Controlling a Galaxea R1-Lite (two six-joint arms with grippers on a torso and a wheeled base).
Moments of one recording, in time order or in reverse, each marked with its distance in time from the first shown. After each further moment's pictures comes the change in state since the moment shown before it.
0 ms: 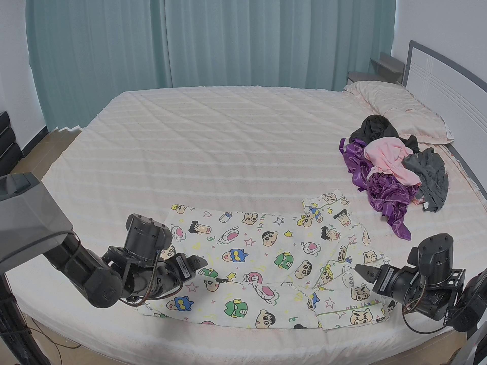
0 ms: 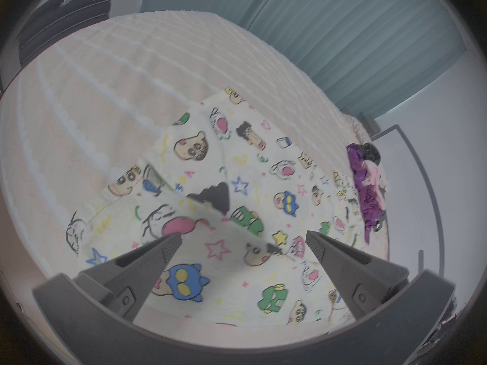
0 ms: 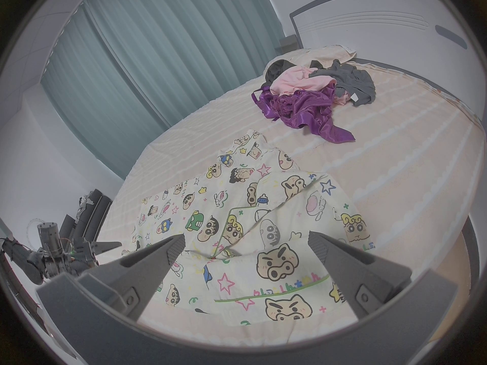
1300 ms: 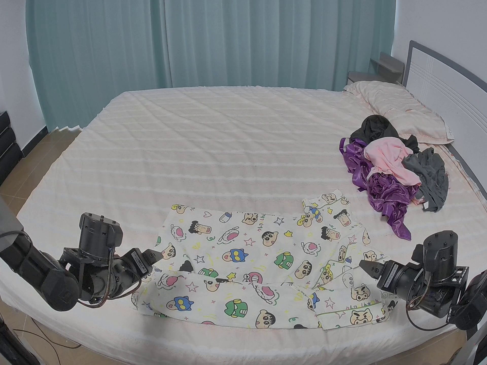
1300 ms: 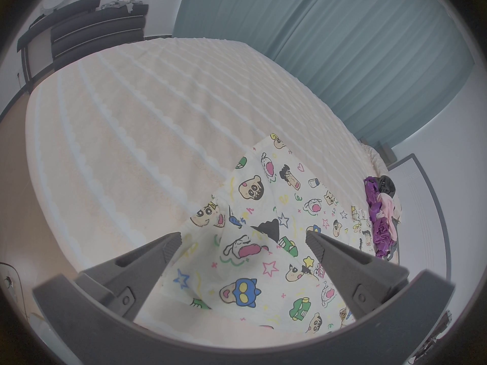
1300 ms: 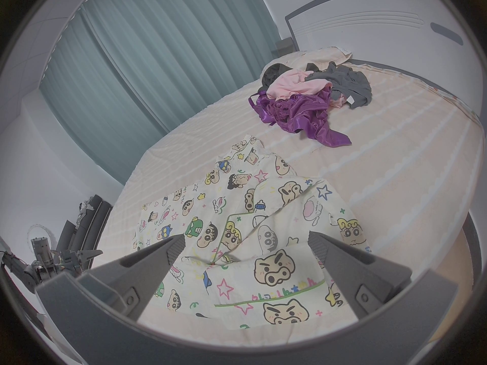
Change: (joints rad) left arm 0.146 -0.183 0.179 -0.027 0.086 0.016; right arm -0.031 -0.020 0.001 0.000 0.010 0.001
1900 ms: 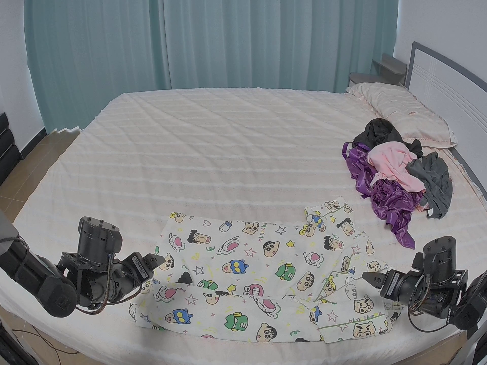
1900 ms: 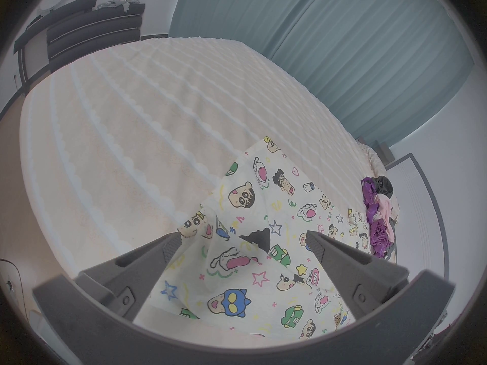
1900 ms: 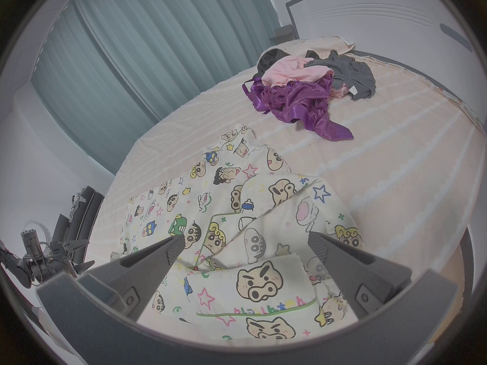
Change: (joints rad) left arm -0.028 -0.034 0.037 -0.006 0.002 -0.011; right arm -0.065 0.036 0.045 0.002 0.074 -0.038
